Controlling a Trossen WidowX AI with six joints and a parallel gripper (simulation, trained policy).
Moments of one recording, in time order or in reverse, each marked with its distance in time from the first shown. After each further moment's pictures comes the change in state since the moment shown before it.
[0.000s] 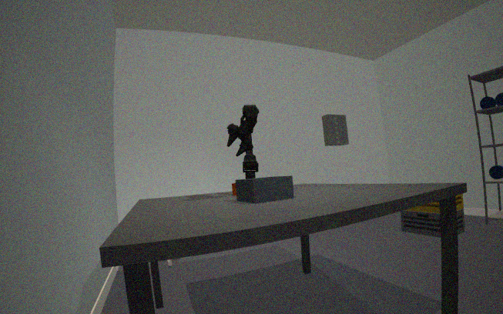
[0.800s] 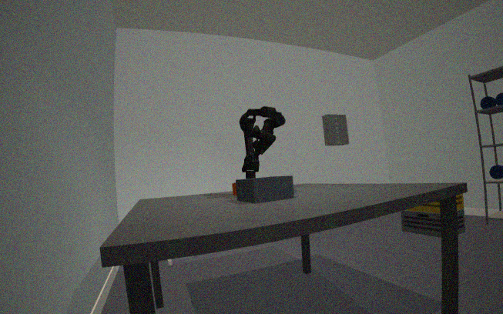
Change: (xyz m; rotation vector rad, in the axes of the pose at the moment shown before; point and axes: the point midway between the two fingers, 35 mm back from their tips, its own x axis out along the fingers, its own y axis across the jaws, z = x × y) arm -0.041 -0.063 -0.098 -0.812 0.192 -0.001
